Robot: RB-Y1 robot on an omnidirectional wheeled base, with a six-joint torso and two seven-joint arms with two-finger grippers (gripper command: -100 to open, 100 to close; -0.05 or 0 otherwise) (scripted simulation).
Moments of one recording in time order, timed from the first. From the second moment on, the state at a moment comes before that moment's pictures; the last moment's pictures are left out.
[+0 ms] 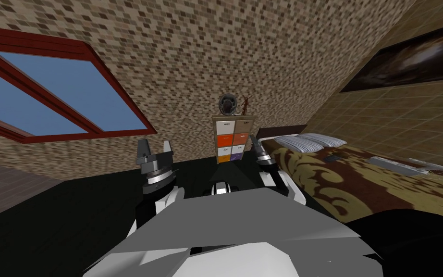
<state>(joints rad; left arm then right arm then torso) 0.54 0.00 -0.02 -2.37 0.11 -0.65 -0.10 0.40 -0.22 -0.10 -2.26 0.28 -0.37 0.19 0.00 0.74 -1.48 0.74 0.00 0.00</state>
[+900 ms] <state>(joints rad) 0.54 0.00 -0.02 -2.37 0.11 -0.65 -0.10 0.35 -0.30 -0.15 -2.20 0.51 -0.33 0.41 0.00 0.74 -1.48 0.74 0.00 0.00</state>
